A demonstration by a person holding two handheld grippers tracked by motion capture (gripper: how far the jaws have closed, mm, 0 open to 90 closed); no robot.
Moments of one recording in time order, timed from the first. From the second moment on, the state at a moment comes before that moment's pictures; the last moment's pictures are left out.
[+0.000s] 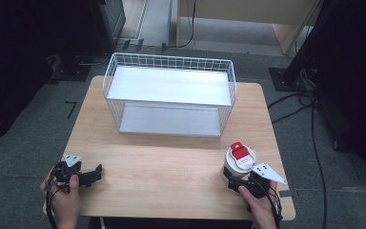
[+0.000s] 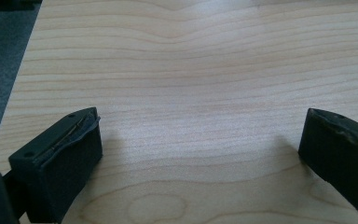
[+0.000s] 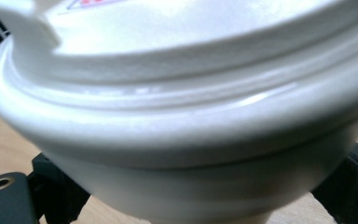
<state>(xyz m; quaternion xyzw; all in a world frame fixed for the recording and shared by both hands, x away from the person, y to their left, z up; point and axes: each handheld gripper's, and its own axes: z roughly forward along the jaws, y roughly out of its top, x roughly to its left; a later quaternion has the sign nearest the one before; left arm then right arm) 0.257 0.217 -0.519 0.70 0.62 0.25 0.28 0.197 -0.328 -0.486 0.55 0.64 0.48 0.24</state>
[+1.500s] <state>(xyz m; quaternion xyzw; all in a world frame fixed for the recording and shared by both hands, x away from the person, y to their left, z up) 0.257 0.217 -0.519 0.70 0.61 0.25 0.27 0.193 -0.303 -0.464 0.50 0.61 0.53 0.31</state>
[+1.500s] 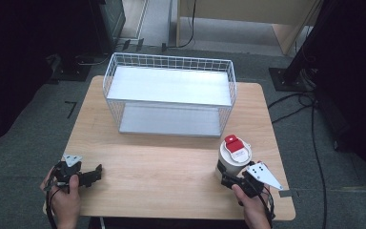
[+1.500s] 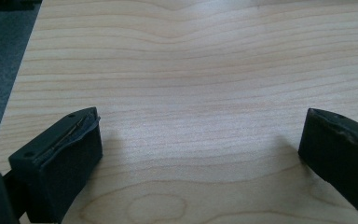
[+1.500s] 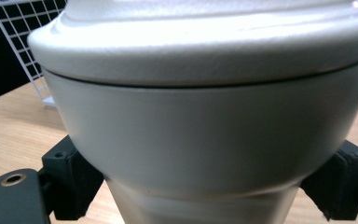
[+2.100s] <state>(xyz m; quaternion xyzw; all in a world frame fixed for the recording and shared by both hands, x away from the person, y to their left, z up) 0.257 0.217 -0.519 0.70 0.62 0.25 0.28 0.214 -0.278 -0.416 0.46 0.60 0.56 0.34</state>
